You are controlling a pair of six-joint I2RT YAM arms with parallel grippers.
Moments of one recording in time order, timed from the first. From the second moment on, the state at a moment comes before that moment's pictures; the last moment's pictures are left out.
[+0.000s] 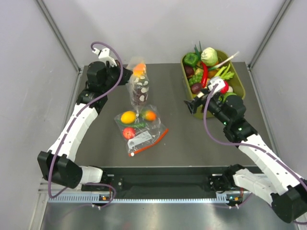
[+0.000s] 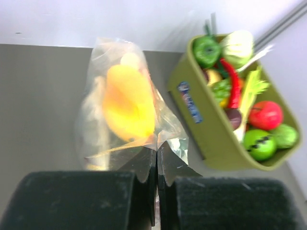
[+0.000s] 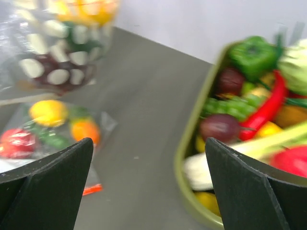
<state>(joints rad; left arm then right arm) -0.26 1.35 1.34 -0.18 0.17 -0.41 0.40 0.91 0.79 0.06 -0.18 -0.02</state>
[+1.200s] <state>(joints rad) -0.53 1.29 1.23 -0.03 -0.09 -0.50 0.95 1.35 0.91 0.34 0.10 0.18</state>
